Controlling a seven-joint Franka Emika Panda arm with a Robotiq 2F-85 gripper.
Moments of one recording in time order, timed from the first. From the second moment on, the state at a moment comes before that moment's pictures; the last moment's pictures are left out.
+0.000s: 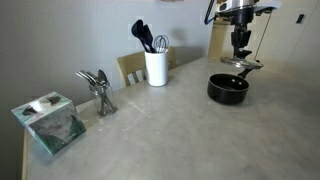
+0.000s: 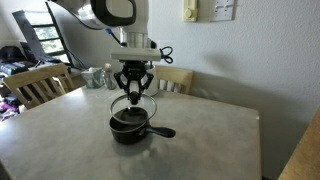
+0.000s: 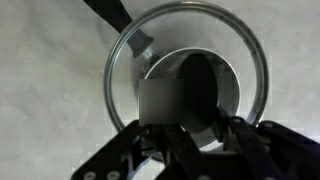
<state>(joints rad) -0.25 0.42 0.02 -1.74 -0.01 1.97 -0.97</state>
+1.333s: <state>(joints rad) -0.14 0.43 0.01 -1.83 -0.09 2.13 -0.96</state>
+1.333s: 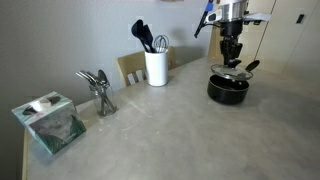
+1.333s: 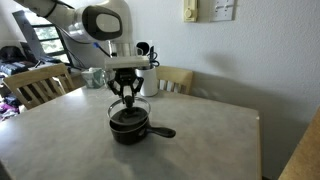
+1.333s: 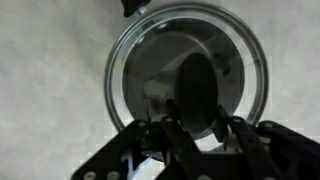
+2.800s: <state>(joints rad) -0.08 0.43 0.01 -1.89 -0.19 2.18 -0.73</state>
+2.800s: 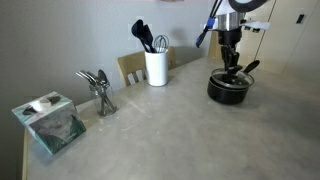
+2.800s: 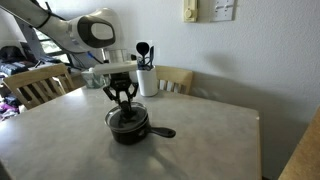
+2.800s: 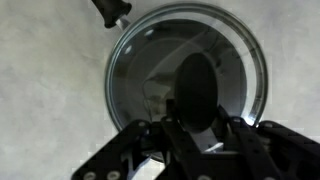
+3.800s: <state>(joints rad) -0.08 0.44 0.01 -1.90 -0.21 2.18 -0.71</state>
